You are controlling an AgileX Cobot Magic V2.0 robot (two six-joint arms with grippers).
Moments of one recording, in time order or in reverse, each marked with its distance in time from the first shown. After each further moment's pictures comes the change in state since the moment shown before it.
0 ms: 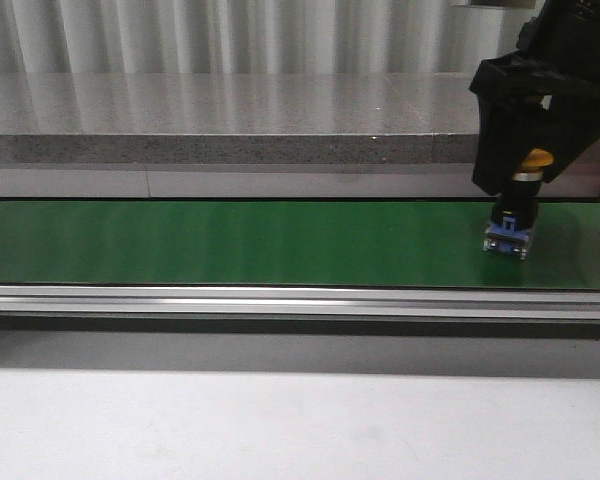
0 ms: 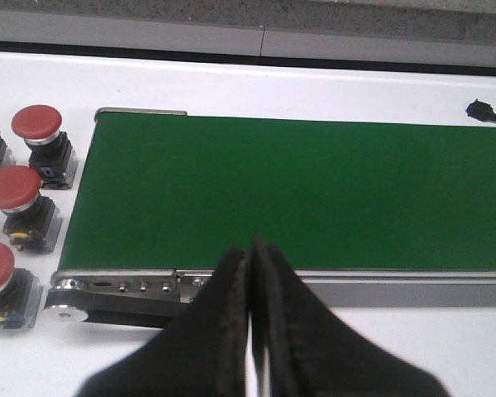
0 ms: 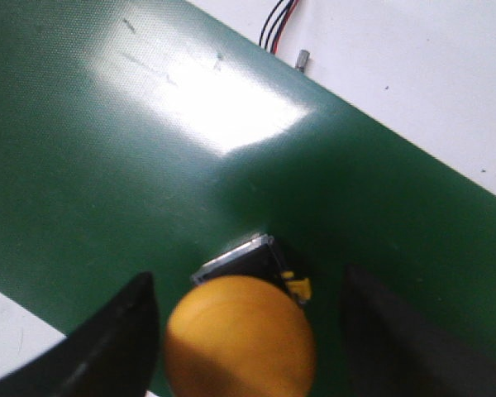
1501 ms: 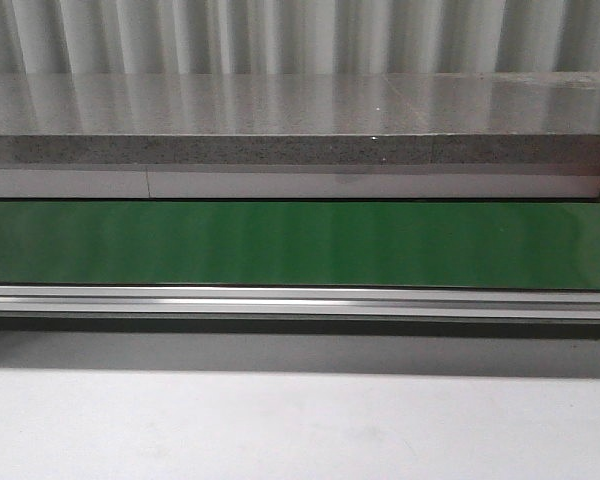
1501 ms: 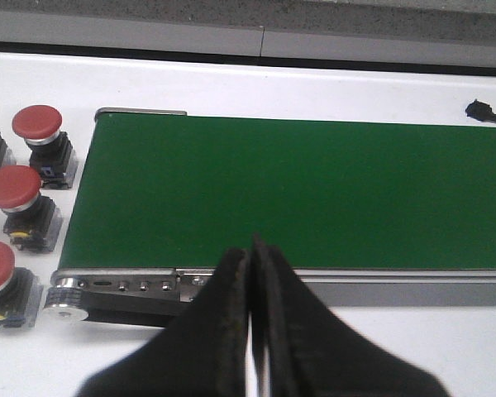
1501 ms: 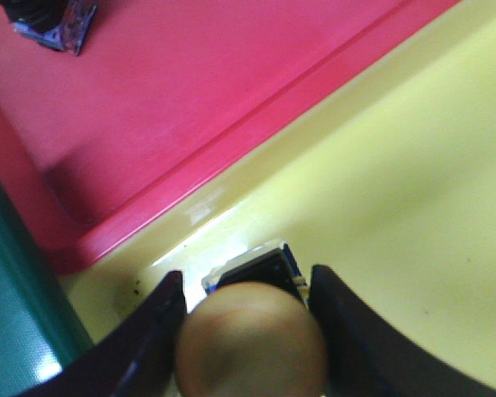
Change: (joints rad) left arm 0.000 0.000 0.000 0.000 0.000 0.000; right arm -0.859 -0.101 0.283 0.010 -0.334 0.280
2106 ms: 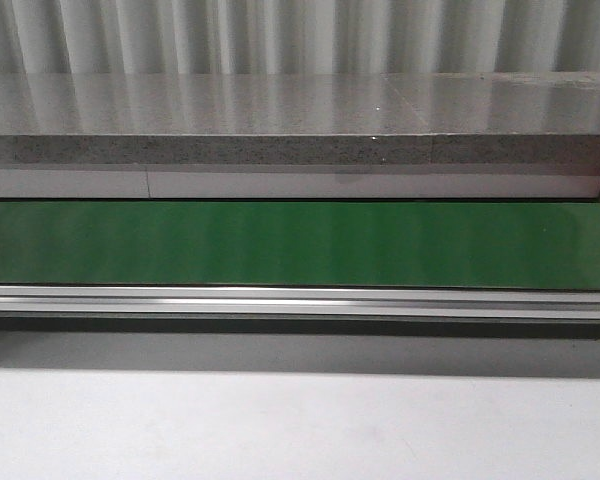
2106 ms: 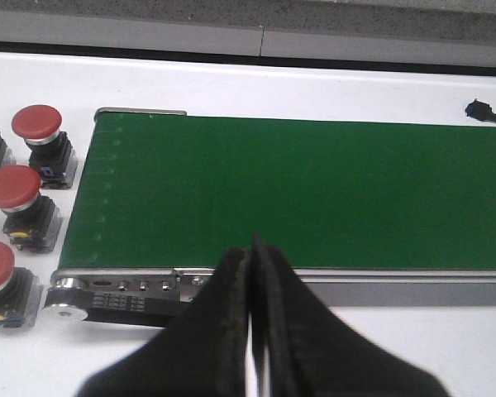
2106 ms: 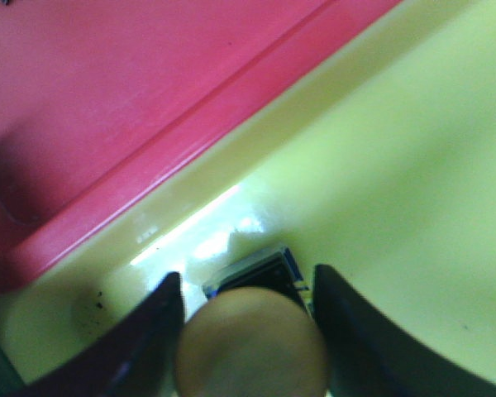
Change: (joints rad) left arm 0.000 0.000 0.000 0.000 0.000 0.000; right arm 0.000 0.132 0.000 0.013 -0.036 0.000
